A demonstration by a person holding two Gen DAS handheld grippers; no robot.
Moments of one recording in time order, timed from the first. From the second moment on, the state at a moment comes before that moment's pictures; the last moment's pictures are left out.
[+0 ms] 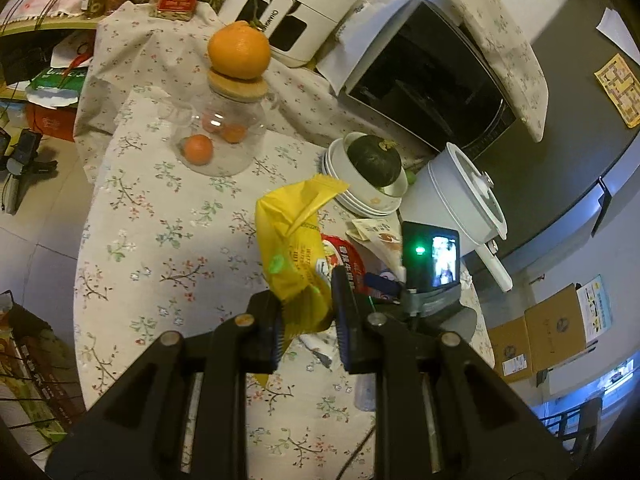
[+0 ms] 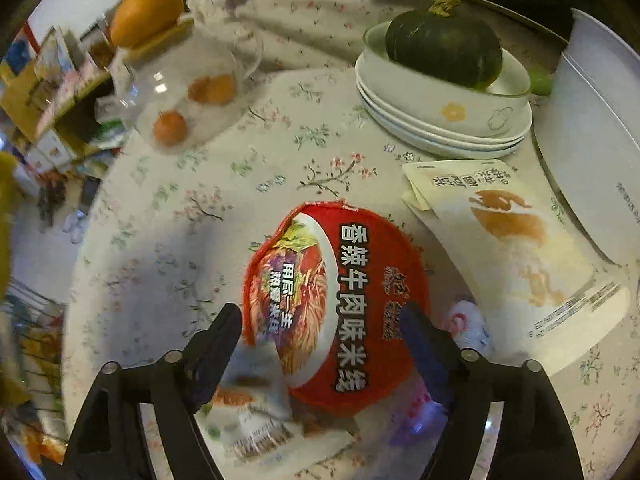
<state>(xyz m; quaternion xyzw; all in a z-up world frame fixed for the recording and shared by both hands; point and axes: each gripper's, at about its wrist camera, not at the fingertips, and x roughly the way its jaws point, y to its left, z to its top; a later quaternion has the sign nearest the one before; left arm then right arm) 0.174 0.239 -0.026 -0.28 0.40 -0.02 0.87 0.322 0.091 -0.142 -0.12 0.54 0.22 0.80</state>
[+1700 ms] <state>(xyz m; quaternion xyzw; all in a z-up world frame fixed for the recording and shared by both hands) 0.166 0.145 -0.023 -0.19 0.42 -0.11 0.88 0.252 -0.042 -0.036 -0.10 0.48 0.20 0.85</state>
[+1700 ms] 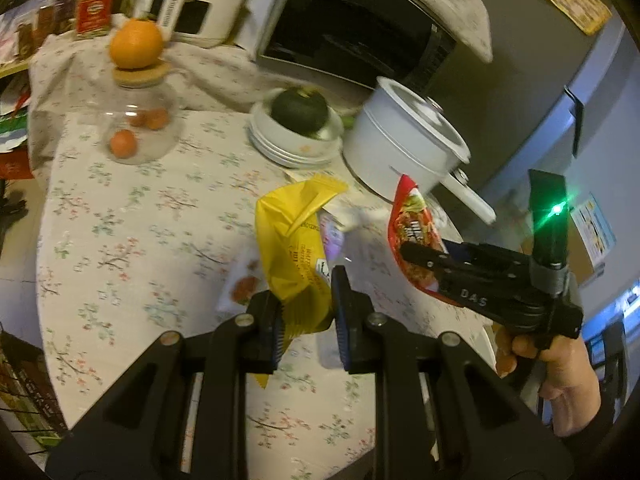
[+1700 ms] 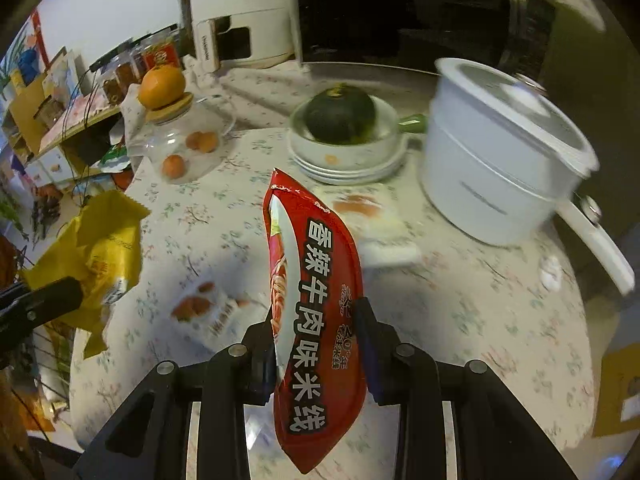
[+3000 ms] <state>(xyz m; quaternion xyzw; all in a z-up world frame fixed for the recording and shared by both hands) 0.117 -0.159 -0.064 -0.03 0.49 -0.36 0.80 0.101 -0.366 -0.070 0.02 0.53 0.01 0.85</state>
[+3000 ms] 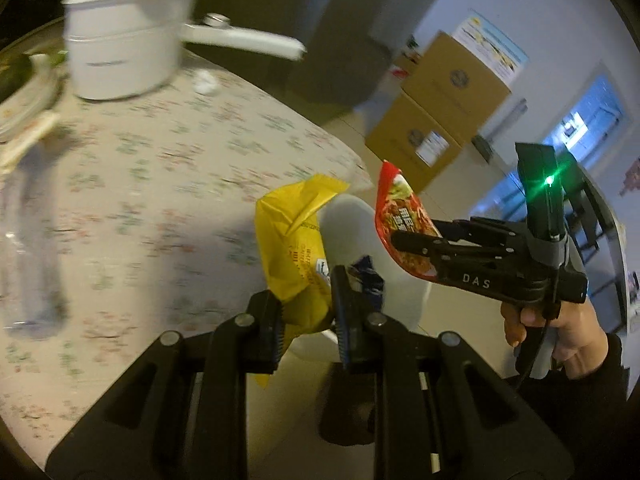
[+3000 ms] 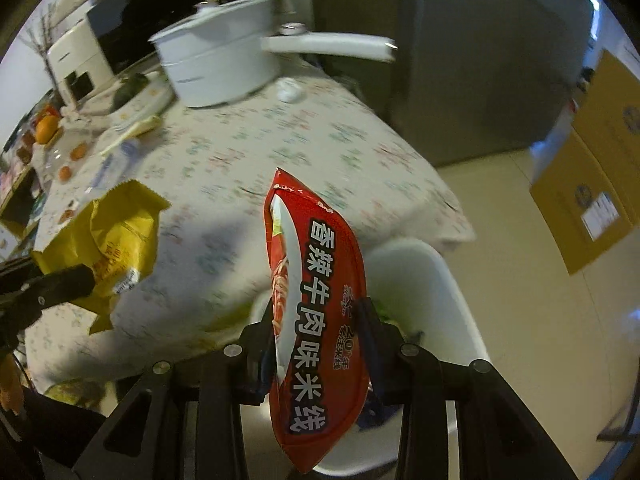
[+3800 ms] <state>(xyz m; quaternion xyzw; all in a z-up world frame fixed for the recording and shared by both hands) 0.106 -0.264 -0.125 0.05 0.51 -0.37 0.77 0.053 -0.451 -0.103 0.06 0.56 -0.04 0.83</state>
